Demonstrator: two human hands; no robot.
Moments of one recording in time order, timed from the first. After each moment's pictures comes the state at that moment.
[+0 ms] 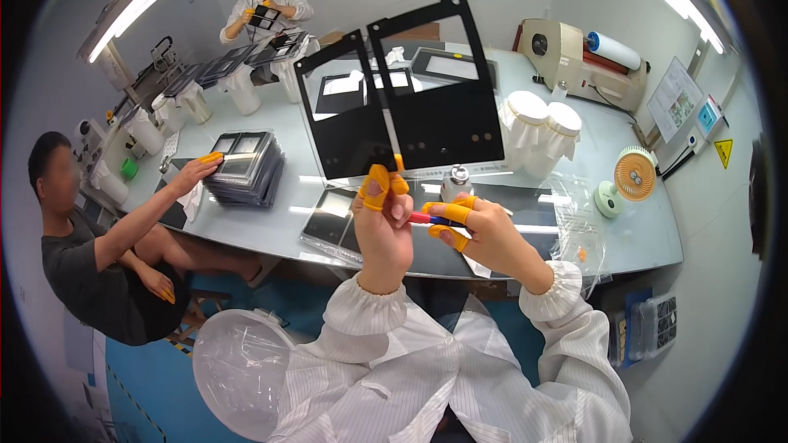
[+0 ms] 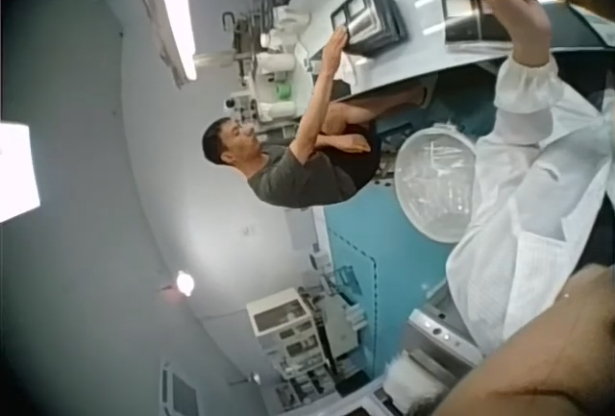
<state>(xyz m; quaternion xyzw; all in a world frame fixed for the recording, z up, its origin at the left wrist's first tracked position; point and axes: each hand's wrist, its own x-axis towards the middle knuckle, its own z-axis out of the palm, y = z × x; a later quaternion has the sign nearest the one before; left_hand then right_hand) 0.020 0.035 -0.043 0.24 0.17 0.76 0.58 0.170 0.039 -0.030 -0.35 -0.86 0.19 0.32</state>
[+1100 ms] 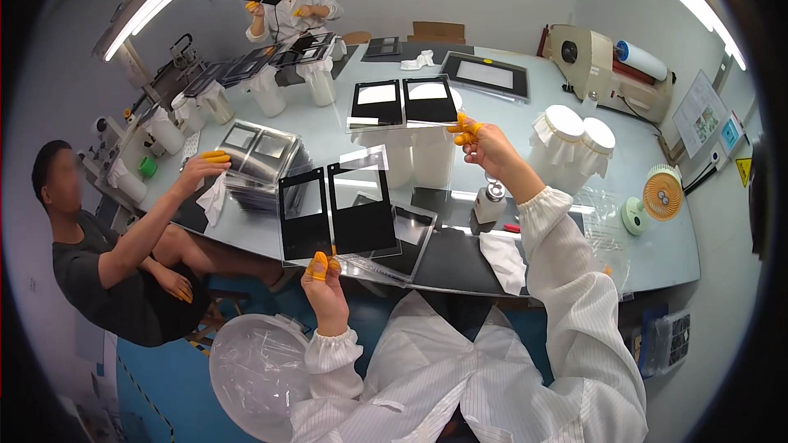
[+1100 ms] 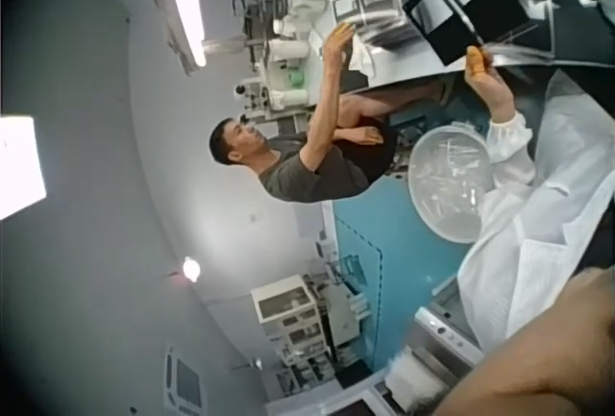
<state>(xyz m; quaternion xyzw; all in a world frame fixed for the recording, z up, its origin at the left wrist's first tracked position) -0.114 -0.001 -0.151 0.17 0.37 0.83 0.38 0.132 0.233 -0.066 -0.42 -0.44 0.68 0.42</state>
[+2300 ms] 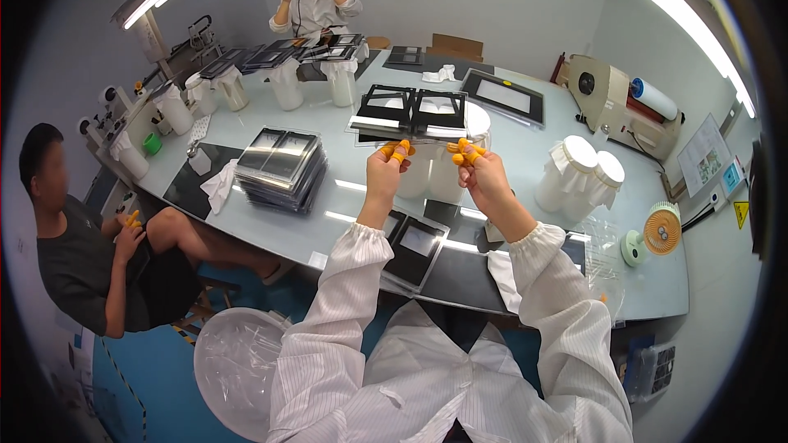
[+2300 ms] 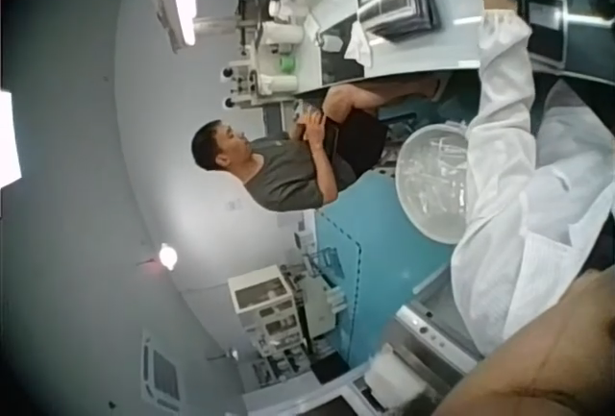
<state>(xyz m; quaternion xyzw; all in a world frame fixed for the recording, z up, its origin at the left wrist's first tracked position) -0.101 0.187 -0.098 0.40 0.46 0.67 0.43 0.072 0.197 -0.061 -0.34 -0.40 0.69 0.50</state>
